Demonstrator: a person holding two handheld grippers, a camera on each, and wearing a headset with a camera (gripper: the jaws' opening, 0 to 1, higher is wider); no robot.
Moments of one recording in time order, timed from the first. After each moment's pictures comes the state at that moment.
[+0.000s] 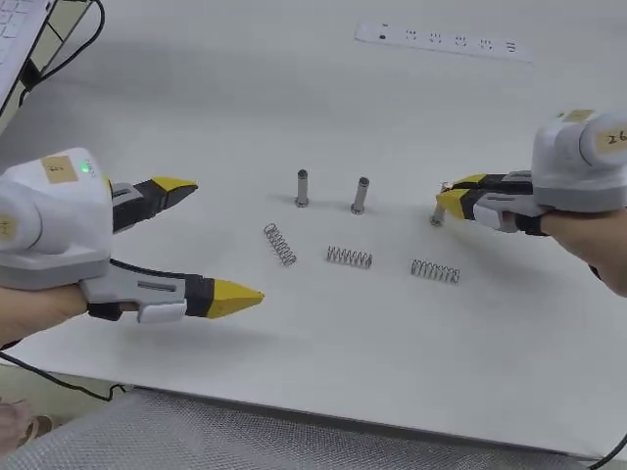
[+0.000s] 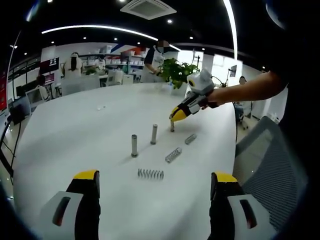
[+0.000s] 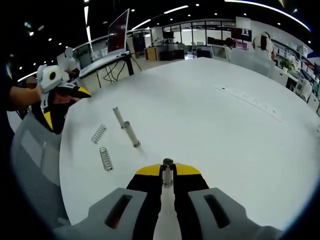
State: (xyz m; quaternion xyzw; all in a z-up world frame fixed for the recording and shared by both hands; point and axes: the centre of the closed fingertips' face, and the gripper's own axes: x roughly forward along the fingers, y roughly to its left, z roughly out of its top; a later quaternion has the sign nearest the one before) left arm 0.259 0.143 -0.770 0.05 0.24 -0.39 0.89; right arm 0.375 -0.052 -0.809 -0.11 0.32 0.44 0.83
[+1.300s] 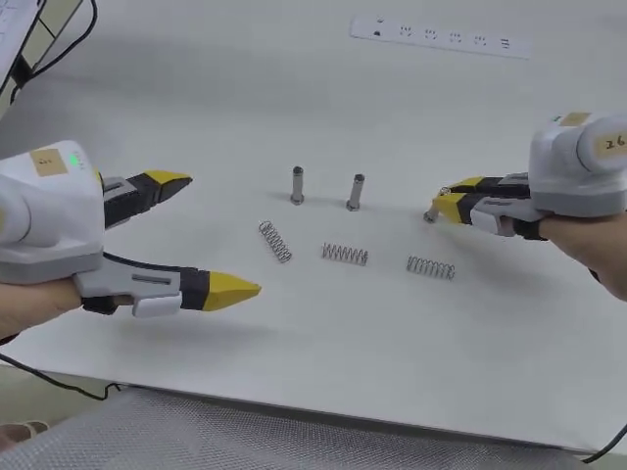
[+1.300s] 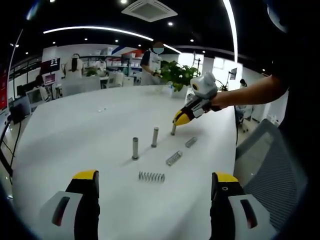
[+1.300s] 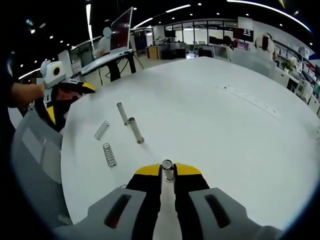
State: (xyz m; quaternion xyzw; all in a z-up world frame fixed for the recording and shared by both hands) left arm 0.262 0.142 -0.767 0.04 0.23 -0.40 0.89; right arm 0.367 -0.054 -0.808 -0.12 0.32 0.45 0.83
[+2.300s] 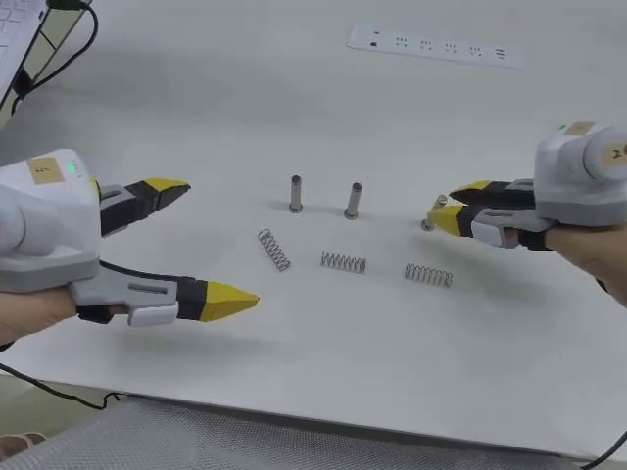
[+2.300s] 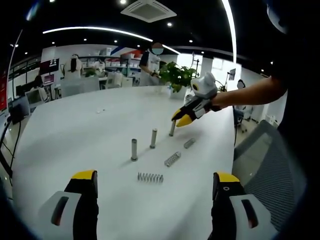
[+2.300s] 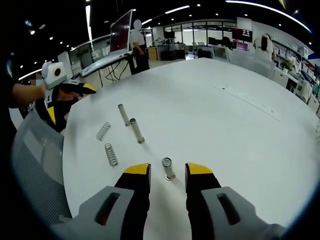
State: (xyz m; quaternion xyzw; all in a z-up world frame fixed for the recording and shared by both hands) left arm 0.261 0.141 -0.762 0.04 0.23 -0.40 0.89; right arm 0.364 -0.059 -0.802 -0.12 0.32 0.45 0.83
